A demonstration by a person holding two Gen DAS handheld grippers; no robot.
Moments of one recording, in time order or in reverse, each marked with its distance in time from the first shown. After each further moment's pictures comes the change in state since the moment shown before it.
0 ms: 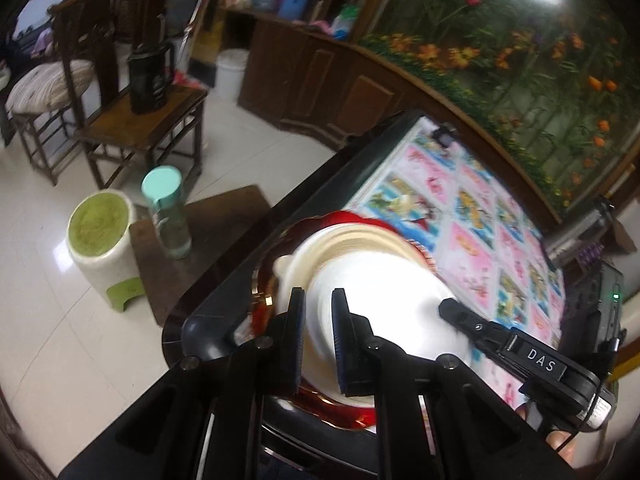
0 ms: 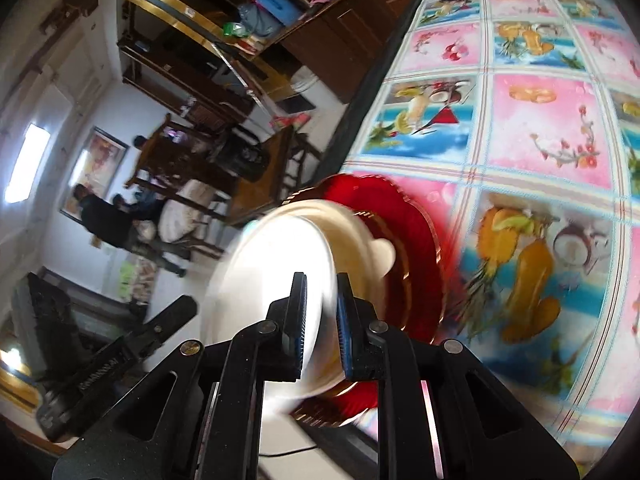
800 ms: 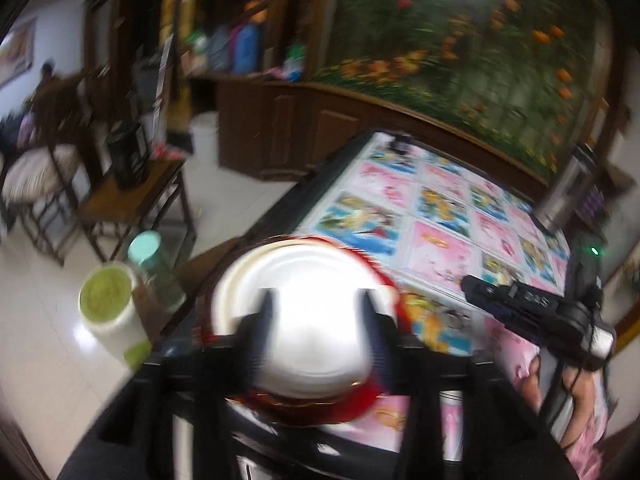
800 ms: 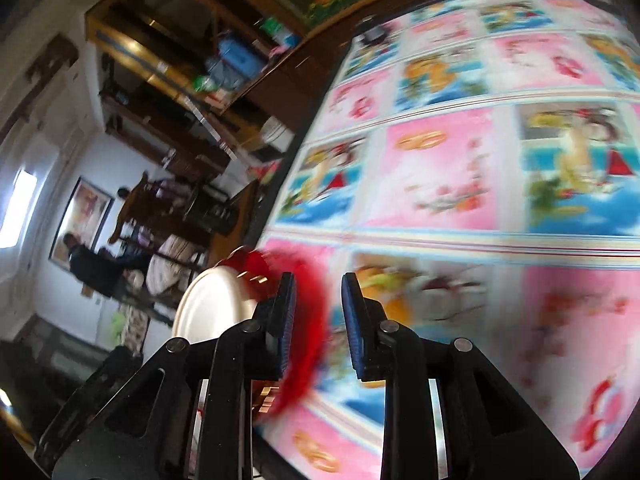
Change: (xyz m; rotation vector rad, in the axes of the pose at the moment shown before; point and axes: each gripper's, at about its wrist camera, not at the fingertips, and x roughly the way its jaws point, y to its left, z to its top) left arm -0.031 -0.091 -0.037 0.288 -0.191 0.031; right arm -0.066 -0.101 0.011 0.130 -0.179 -0.028
